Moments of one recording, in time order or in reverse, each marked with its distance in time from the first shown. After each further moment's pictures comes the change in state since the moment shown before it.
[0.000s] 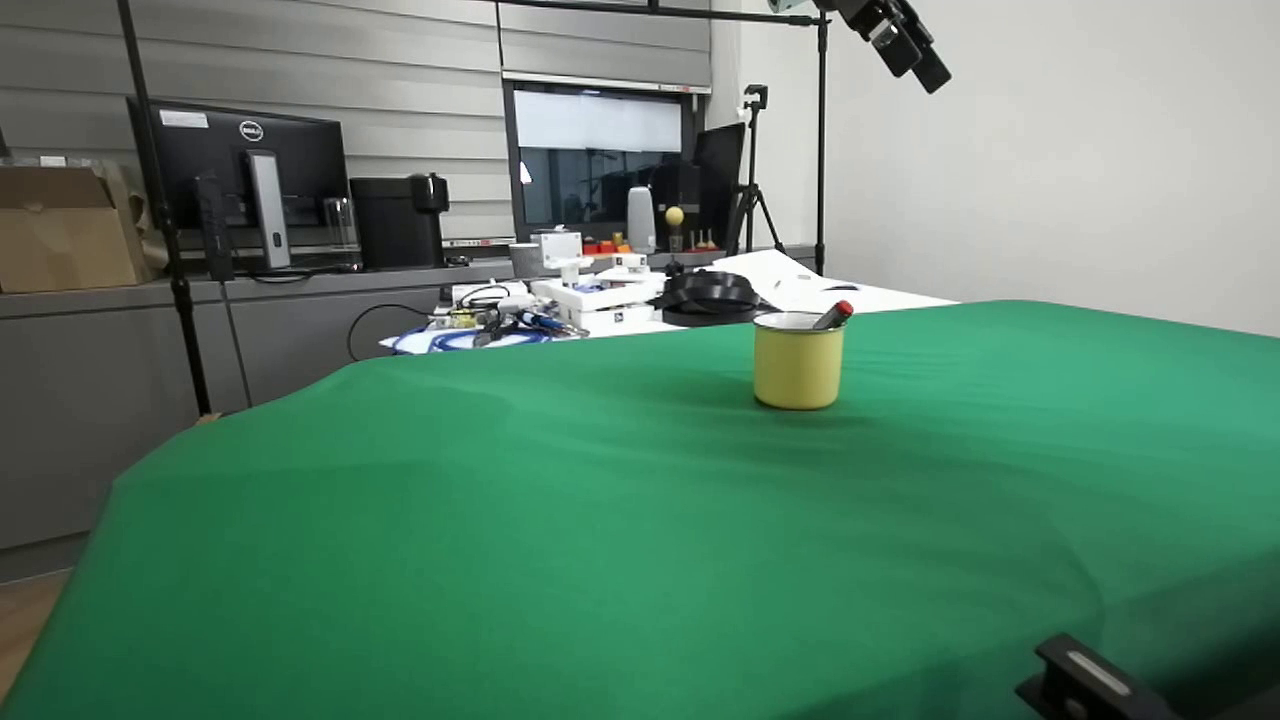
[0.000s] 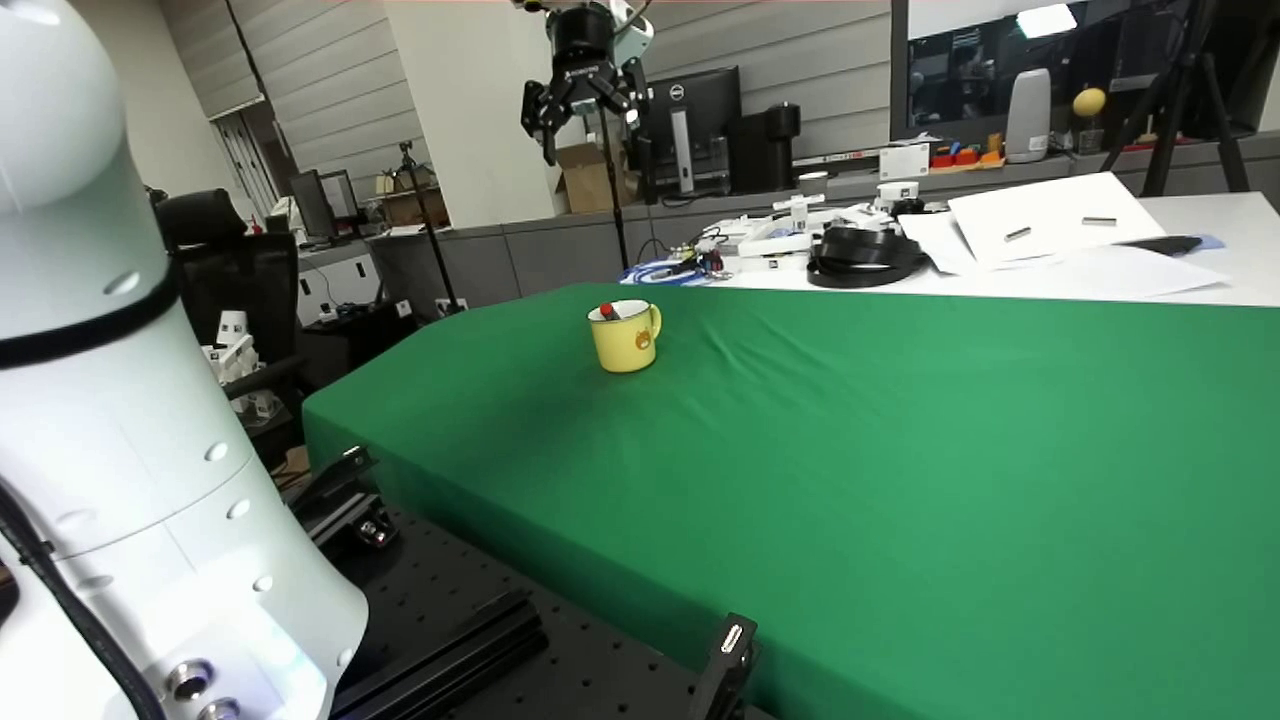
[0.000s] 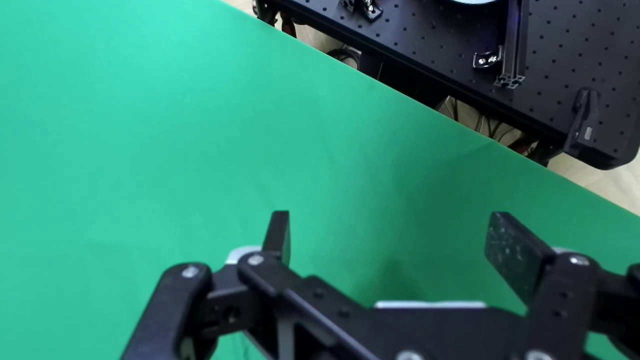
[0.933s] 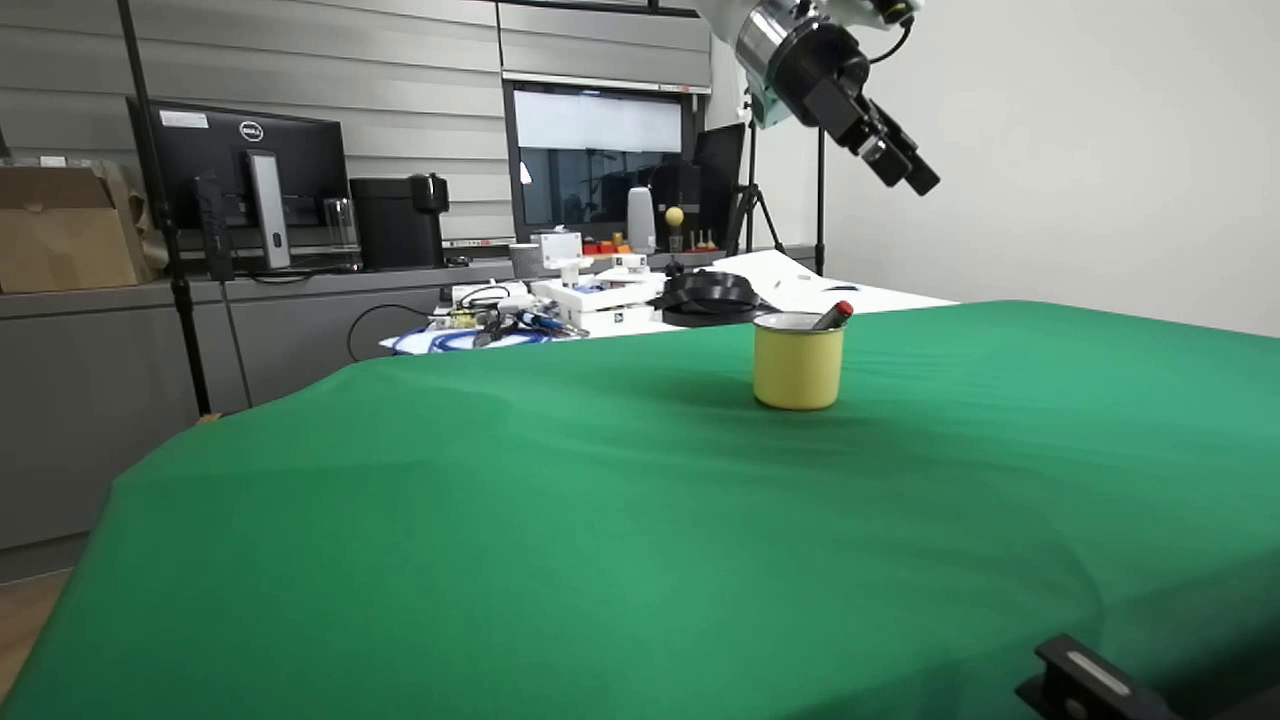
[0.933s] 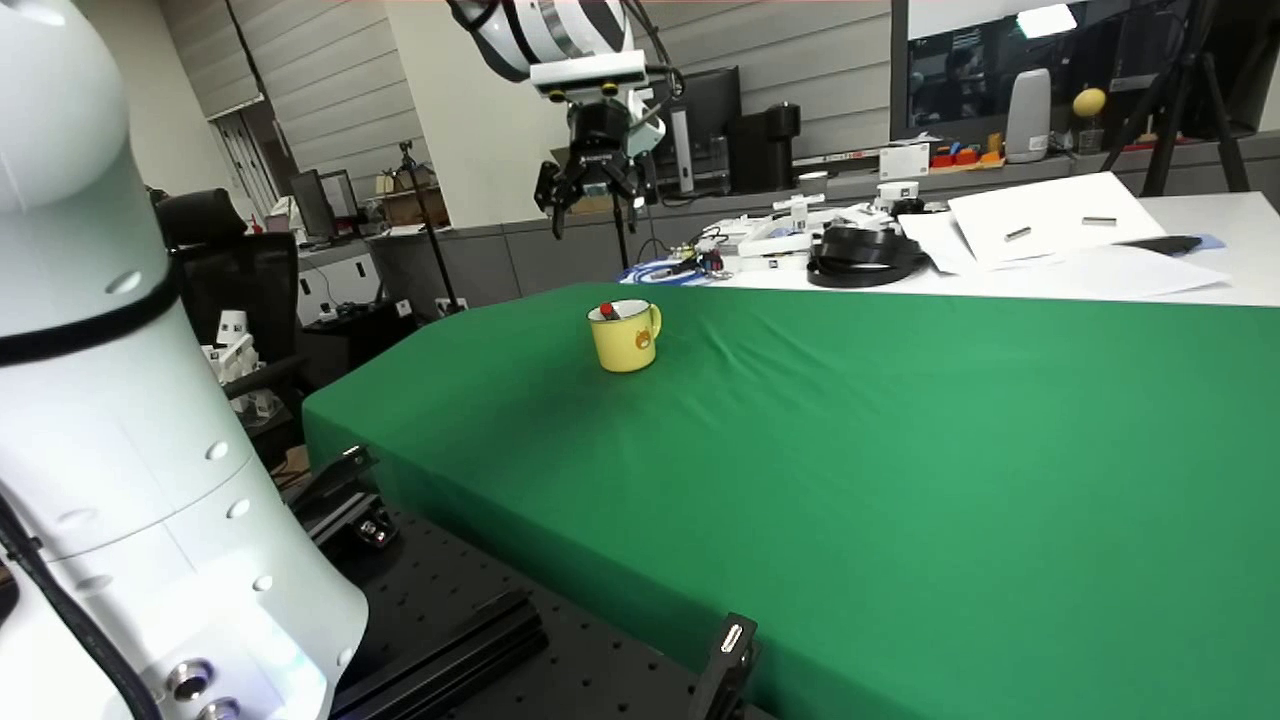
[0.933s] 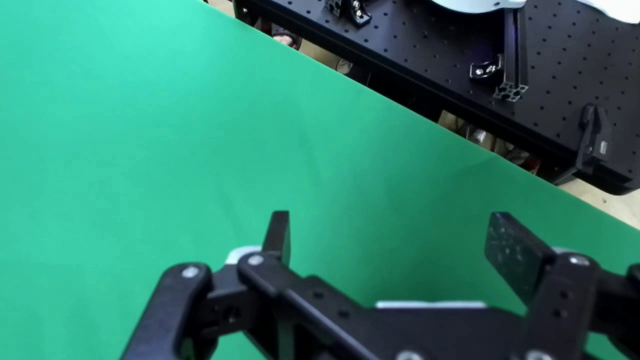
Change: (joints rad) arm 0.011 0.208 0.003 0.034 0.002 0.010 -0.001
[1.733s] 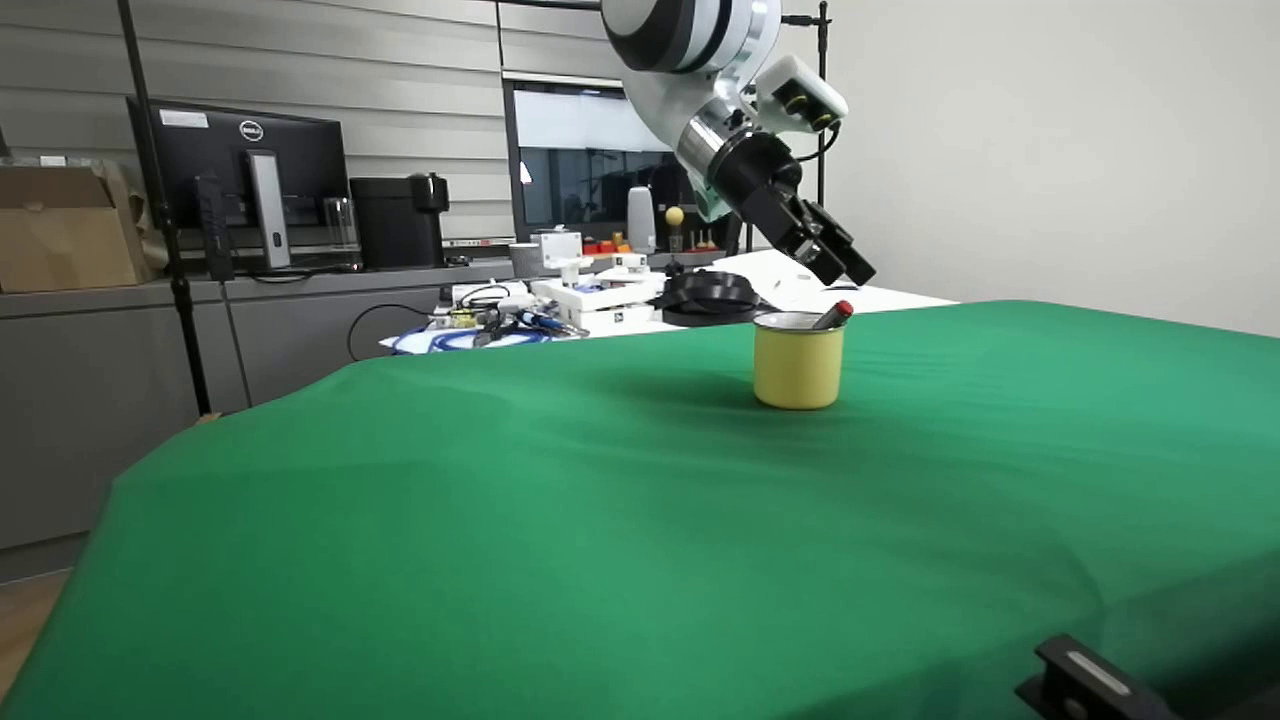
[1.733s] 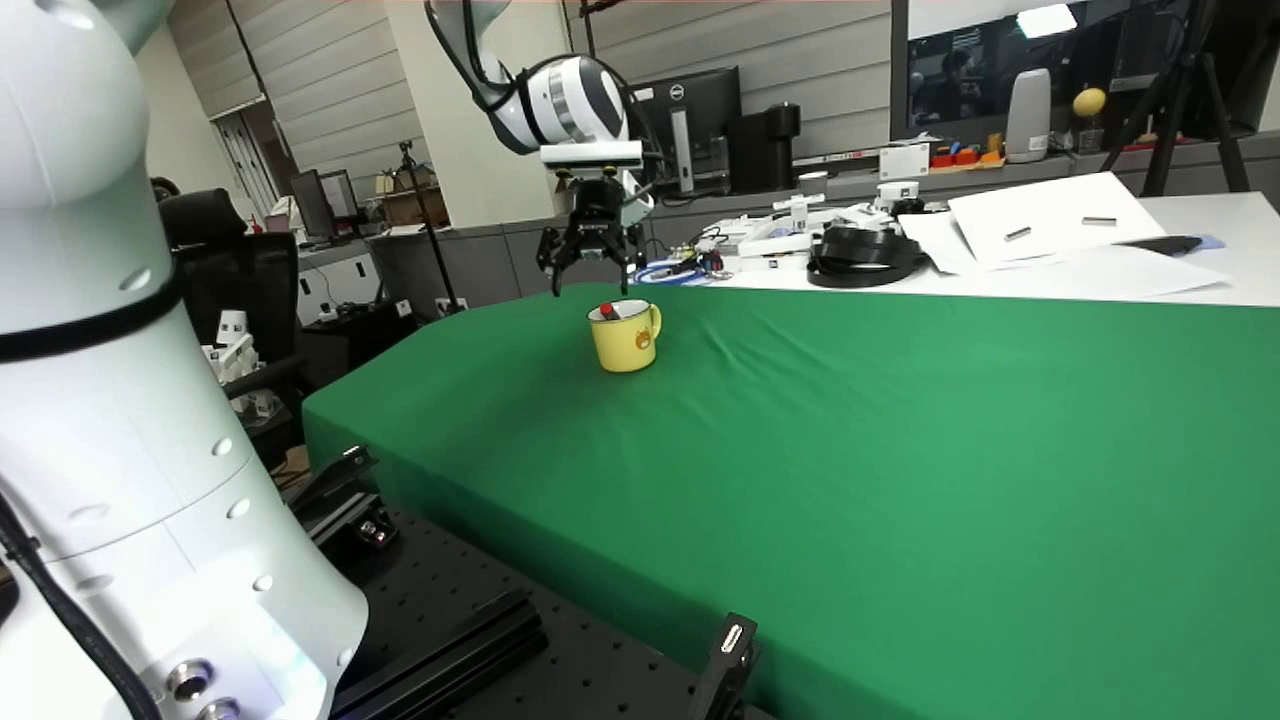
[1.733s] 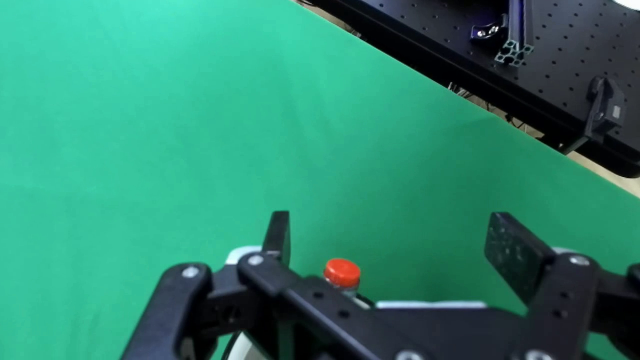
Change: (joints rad) arm 0.072 0.272 0.011 0.203 -0.002 -0.024 0.000
